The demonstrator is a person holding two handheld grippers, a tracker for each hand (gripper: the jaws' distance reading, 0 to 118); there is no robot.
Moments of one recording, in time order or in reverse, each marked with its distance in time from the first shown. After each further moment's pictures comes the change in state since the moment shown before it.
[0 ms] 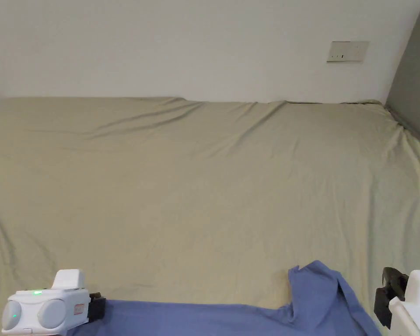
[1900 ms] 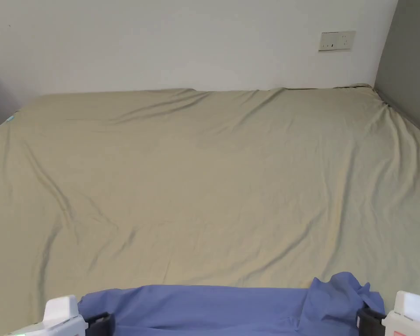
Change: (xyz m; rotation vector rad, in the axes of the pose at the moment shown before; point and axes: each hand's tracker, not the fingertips) left arm -0.026 -0.217 0.195 0.118 -0.055 0.138; right arm 0.061 -0.142 0.126 -0.415 0.097 -0.175
